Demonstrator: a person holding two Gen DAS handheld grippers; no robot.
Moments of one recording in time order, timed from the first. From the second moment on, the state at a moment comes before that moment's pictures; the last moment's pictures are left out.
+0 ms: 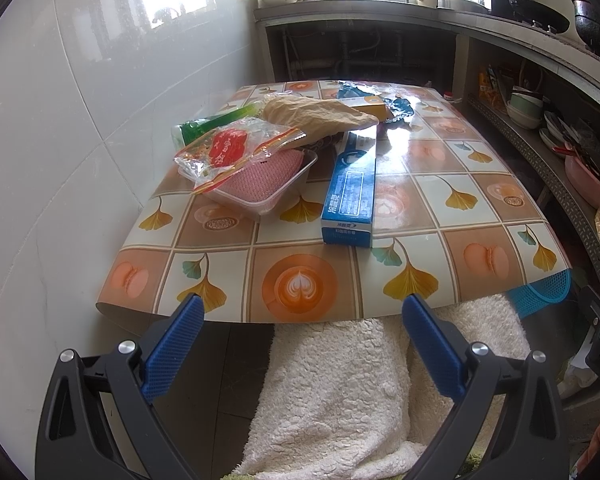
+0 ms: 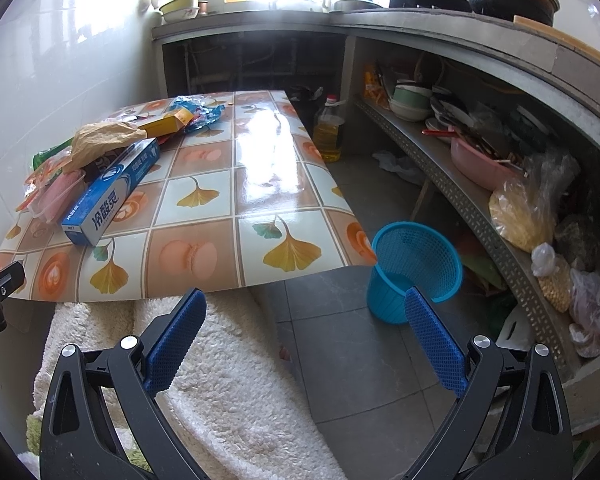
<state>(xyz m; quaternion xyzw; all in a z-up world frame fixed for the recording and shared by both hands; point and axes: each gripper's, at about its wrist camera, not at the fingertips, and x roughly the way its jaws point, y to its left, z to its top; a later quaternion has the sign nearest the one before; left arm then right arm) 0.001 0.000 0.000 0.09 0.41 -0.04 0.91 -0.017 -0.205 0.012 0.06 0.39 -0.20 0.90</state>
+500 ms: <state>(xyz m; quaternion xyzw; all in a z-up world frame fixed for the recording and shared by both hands) 0.044 0.001 -0.001 0.09 0.40 -0.06 0.91 0.027 -0.207 0.029 0.05 0.38 -0.17 0.91</state>
